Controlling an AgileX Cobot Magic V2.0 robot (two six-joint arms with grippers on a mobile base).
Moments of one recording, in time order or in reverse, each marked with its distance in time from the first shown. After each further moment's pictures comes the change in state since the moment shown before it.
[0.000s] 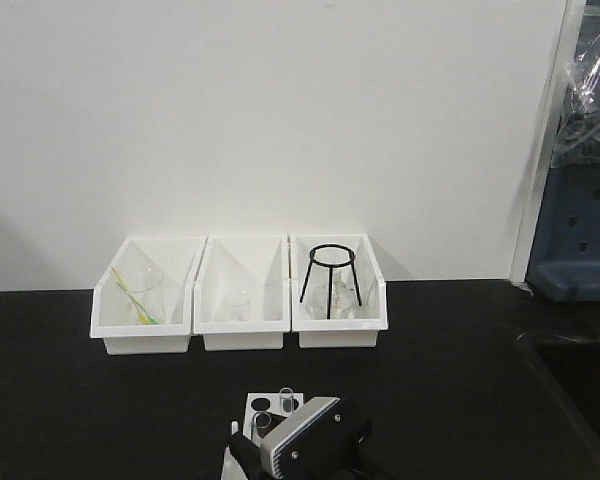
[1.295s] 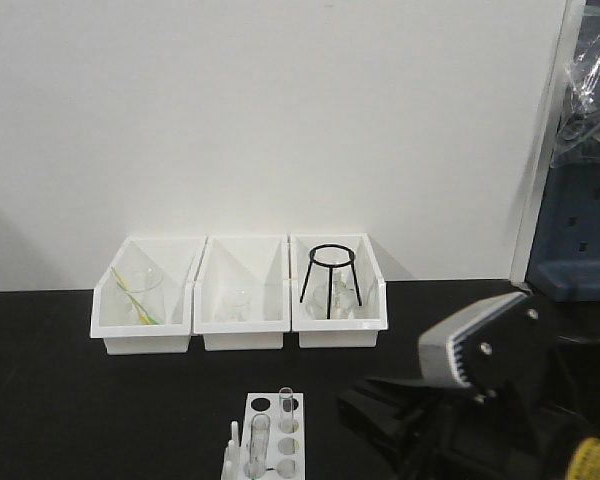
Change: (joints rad) left arm 0.000 0.000 0.000 0.000 0.000 0.000; right arm 0.000 -0.787 0.006 0.027 0.946 0.119
